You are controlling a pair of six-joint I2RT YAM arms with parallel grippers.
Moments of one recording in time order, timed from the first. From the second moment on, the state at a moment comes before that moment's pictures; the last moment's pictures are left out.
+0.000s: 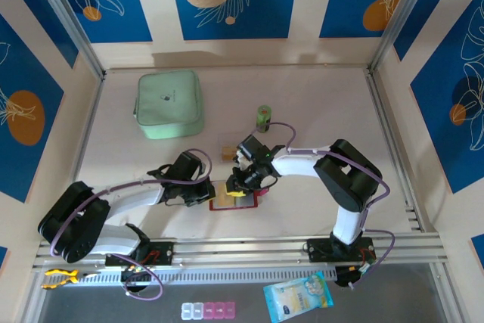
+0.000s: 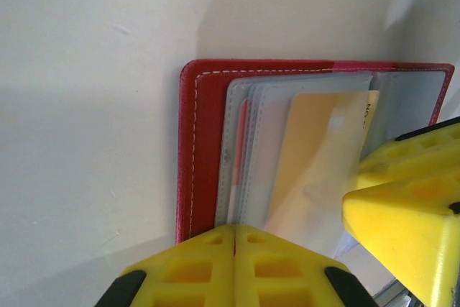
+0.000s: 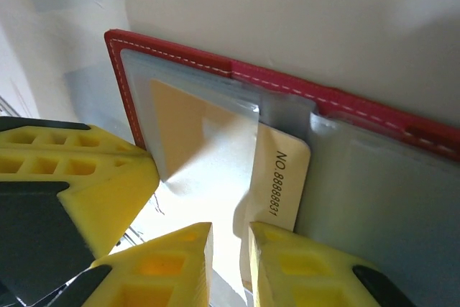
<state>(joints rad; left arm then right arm) -0.66 1.33 0.49 -0.22 0.37 -0.94 0.81 1.80 0.94 -0.30 -0.60 0.84</state>
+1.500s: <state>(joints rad) -0.68 1.39 0.57 -0.22 0.42 -0.92 0.78 1.69 0.91 -0.38 -0.54 0.79</state>
